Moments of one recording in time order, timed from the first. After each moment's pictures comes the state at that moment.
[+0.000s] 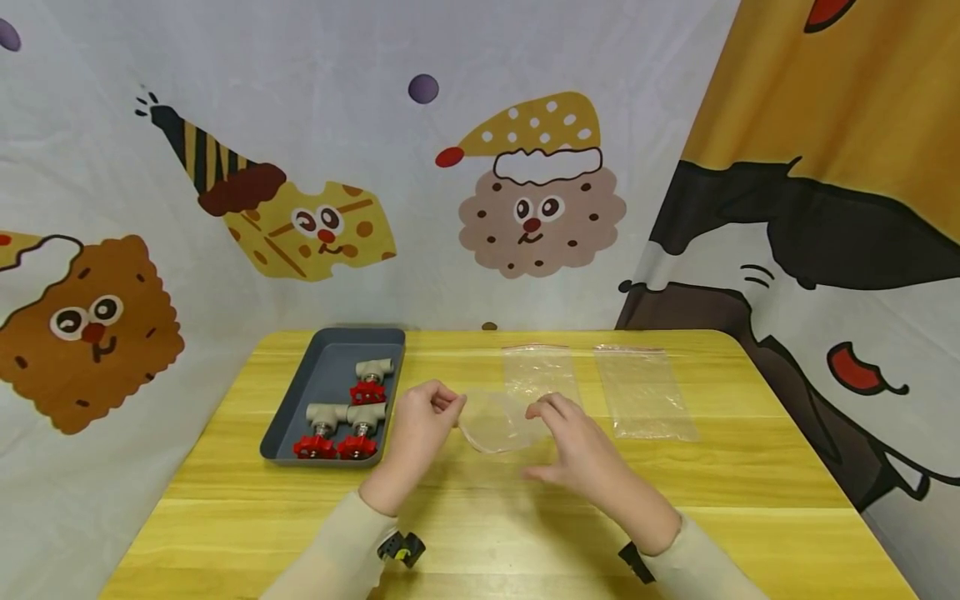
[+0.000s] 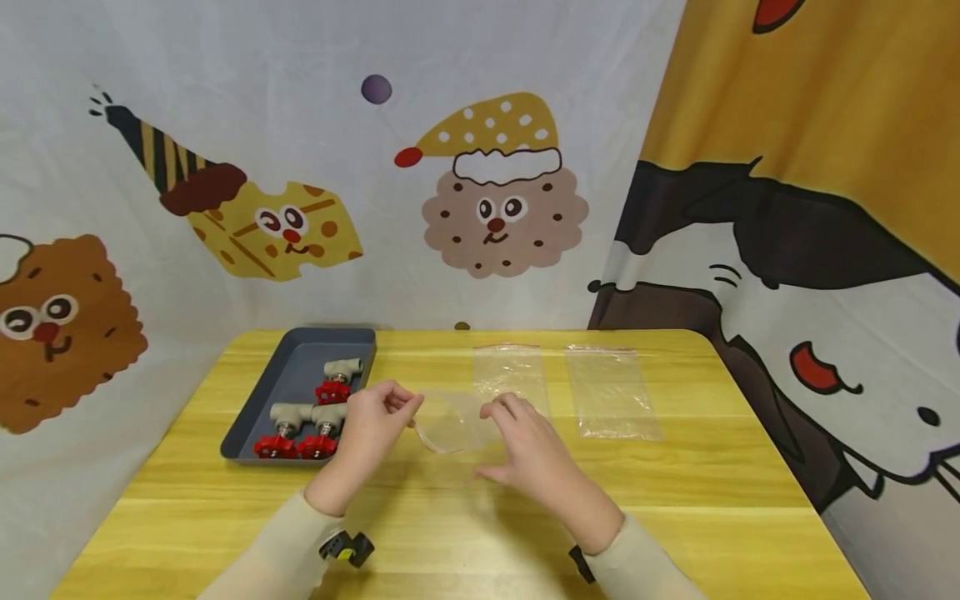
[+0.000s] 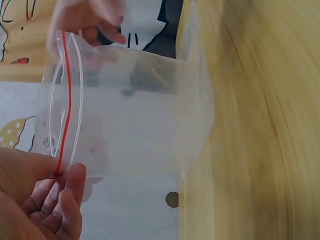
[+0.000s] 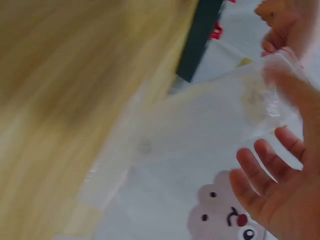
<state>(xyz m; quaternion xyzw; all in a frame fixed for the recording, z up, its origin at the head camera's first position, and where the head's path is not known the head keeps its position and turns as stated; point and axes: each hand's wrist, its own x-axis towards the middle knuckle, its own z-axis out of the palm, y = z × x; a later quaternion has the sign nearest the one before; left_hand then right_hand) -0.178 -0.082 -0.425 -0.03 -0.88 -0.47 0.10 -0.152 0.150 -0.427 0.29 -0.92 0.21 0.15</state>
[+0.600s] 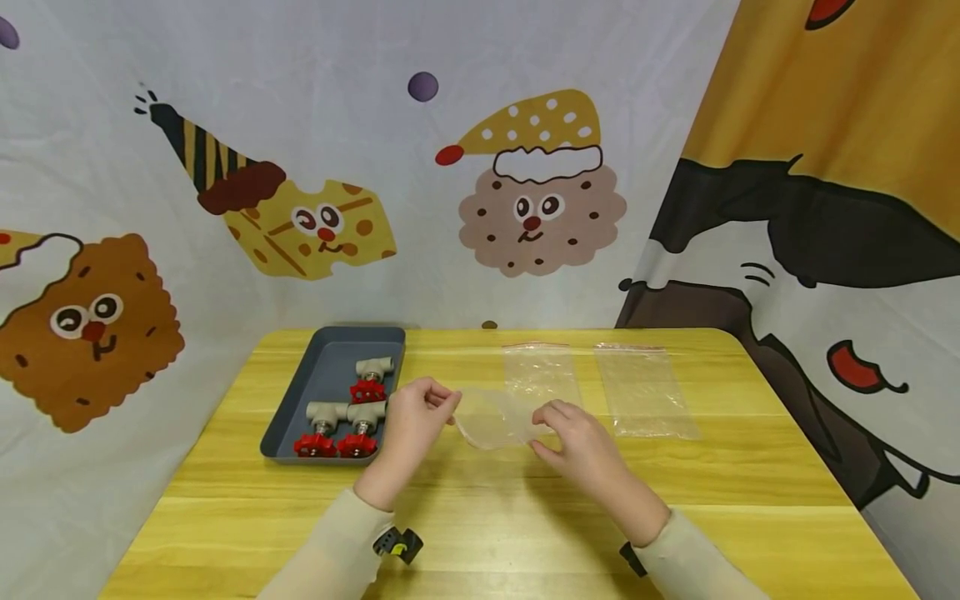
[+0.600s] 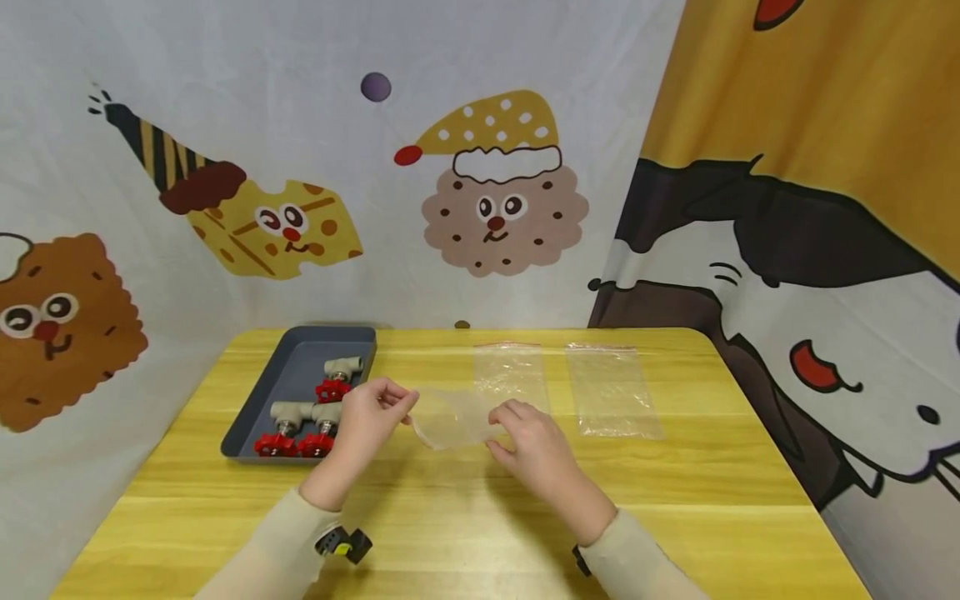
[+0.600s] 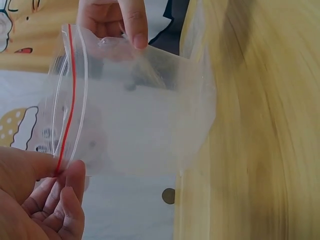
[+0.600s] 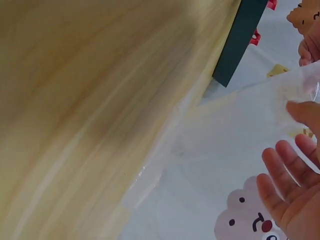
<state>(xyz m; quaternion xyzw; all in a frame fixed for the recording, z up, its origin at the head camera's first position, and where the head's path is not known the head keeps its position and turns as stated) -0.182 -0.089 -0.428 -0.02 -0.87 -0.49 0.09 -0.163 0.157 -0.454 0.30 -0.90 0.20 0.23</state>
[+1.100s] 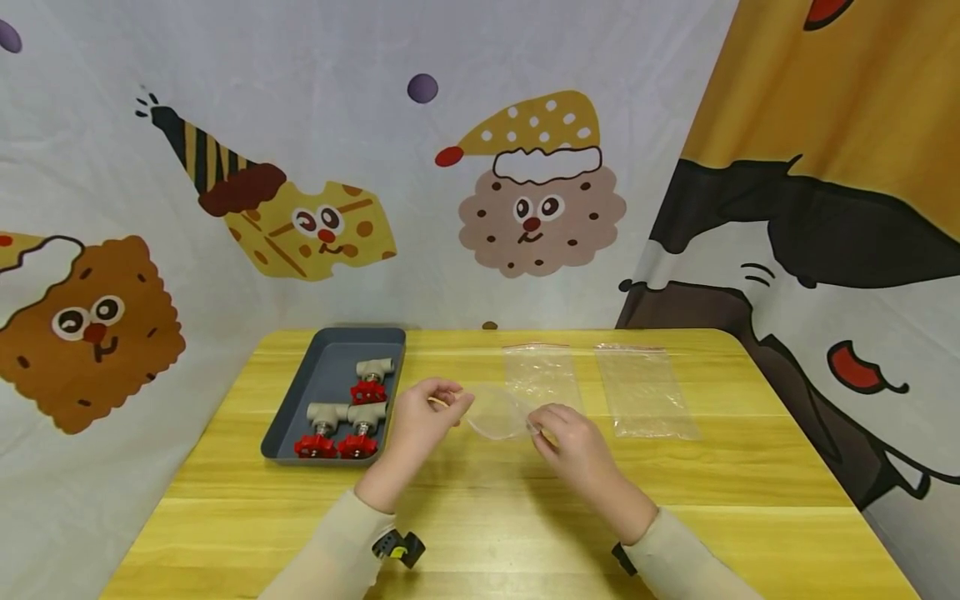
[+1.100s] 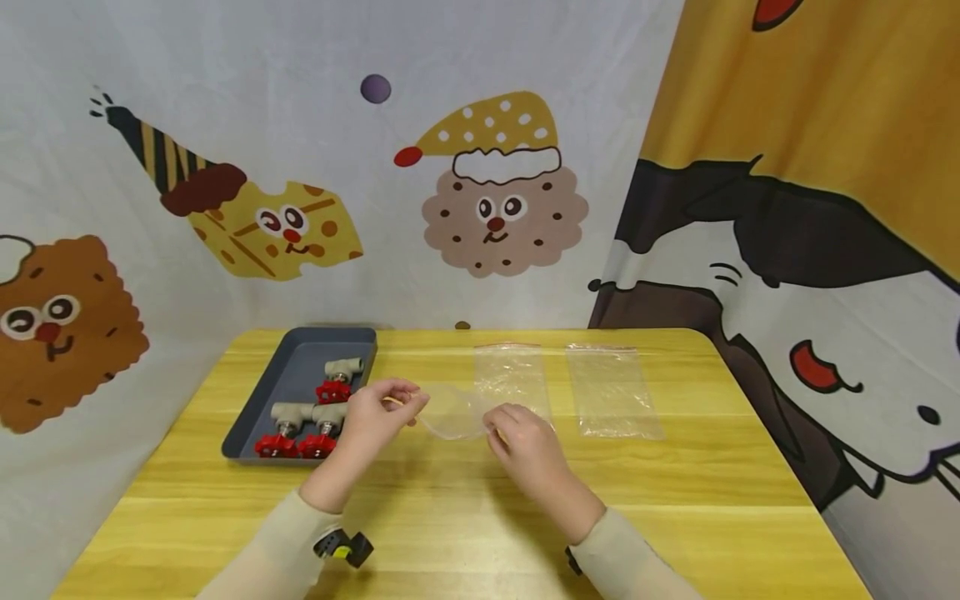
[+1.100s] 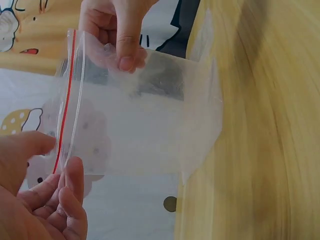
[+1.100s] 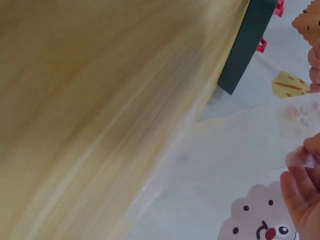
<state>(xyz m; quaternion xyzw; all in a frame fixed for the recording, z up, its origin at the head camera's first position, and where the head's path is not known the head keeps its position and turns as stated) -0.180 -0.084 -0.423 -0.01 -0.83 -0.56 0.04 -0.167 0.150 -0.462 0.33 -0.86 0.24 0.31</state>
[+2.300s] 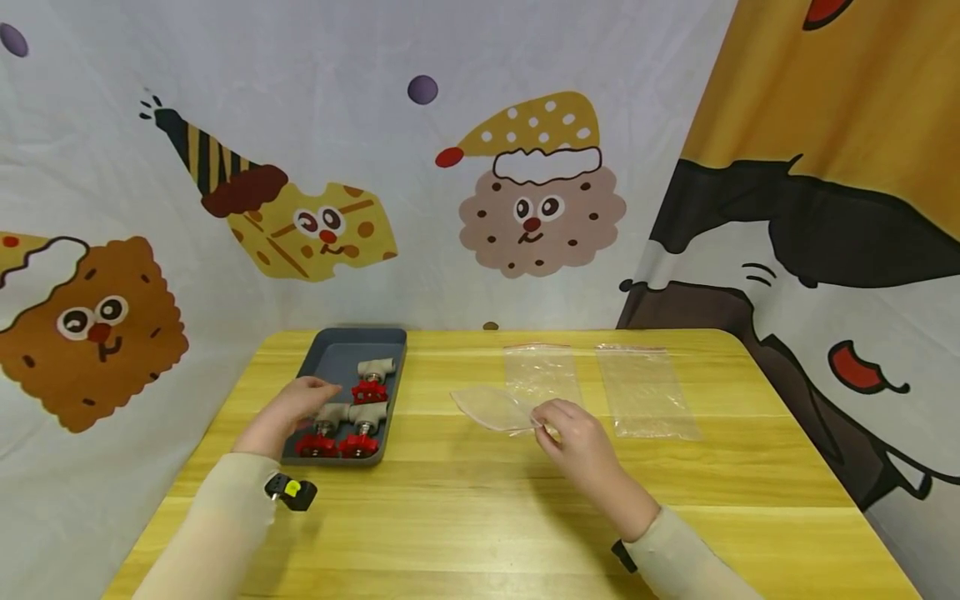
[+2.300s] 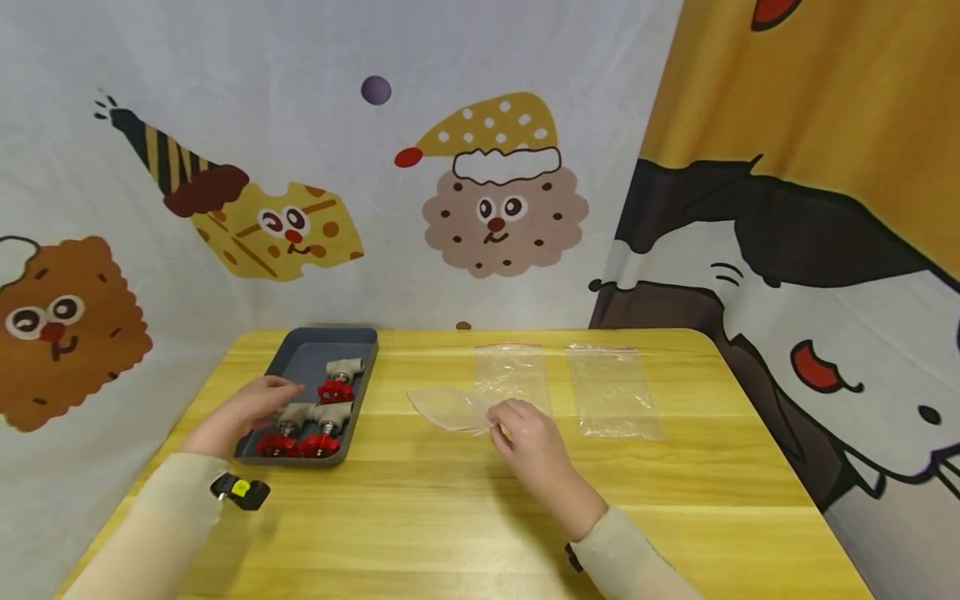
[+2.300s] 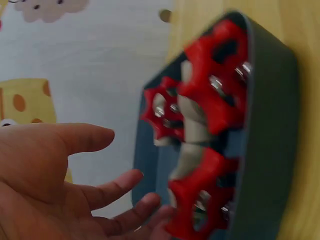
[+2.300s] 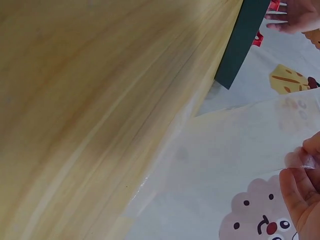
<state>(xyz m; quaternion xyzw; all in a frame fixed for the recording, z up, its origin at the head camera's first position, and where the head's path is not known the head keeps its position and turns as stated) -0.220 -0.259 -0.421 0.13 -0.87 -0.43 -0.20 -0.168 0.153 -0.458 0.30 -0.87 0.24 0.31</state>
